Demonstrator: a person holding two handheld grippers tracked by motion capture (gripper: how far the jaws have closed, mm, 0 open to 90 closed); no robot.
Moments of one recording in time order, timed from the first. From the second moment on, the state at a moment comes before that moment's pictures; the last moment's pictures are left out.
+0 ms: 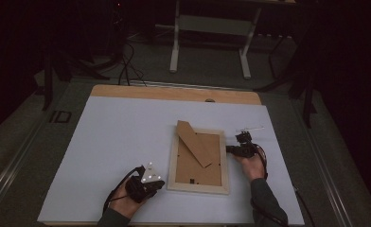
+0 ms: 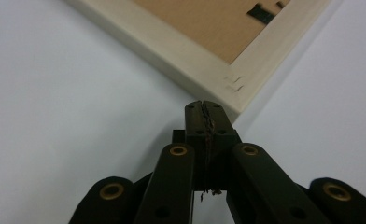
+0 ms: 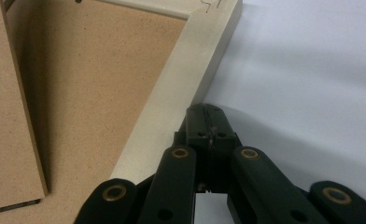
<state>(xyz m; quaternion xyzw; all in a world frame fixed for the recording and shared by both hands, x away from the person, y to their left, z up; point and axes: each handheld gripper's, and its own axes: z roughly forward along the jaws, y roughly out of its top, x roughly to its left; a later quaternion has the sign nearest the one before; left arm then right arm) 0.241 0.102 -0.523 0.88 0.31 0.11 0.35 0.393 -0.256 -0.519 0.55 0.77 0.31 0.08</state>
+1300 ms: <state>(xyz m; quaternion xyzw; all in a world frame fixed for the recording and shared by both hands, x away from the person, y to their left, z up) 0.227 0.064 -0.530 0.90 0.26 0.08 0.34 0.424 -0.201 -0.512 0.52 0.81 0.25 0.09</state>
